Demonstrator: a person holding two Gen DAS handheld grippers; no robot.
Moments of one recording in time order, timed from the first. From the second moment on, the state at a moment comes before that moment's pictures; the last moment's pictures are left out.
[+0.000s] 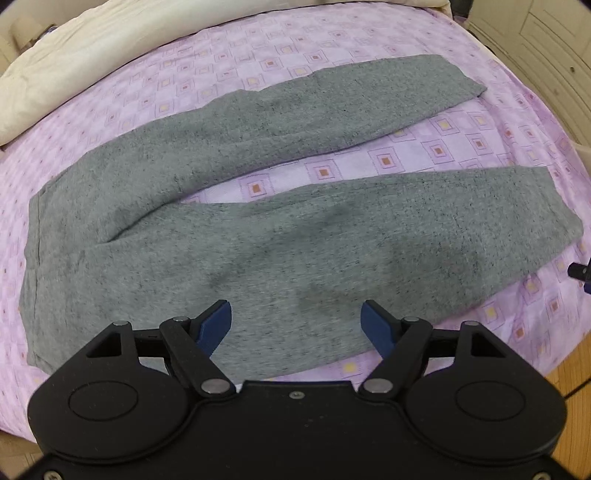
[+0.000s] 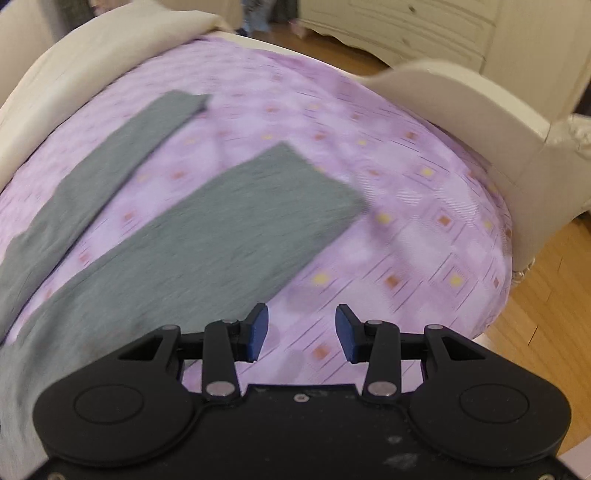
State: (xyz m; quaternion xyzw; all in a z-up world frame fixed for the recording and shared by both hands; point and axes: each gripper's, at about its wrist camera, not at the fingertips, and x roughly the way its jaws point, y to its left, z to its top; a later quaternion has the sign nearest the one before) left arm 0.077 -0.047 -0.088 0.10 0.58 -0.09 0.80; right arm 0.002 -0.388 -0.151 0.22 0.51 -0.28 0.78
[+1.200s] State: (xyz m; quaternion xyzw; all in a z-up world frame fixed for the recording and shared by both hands) left arm 0.063 -0.123 -0.106 0.11 0.61 -0.06 0.78; right arm 0.044 -0.502 -0.151 0.23 0.52 -0.19 0.80
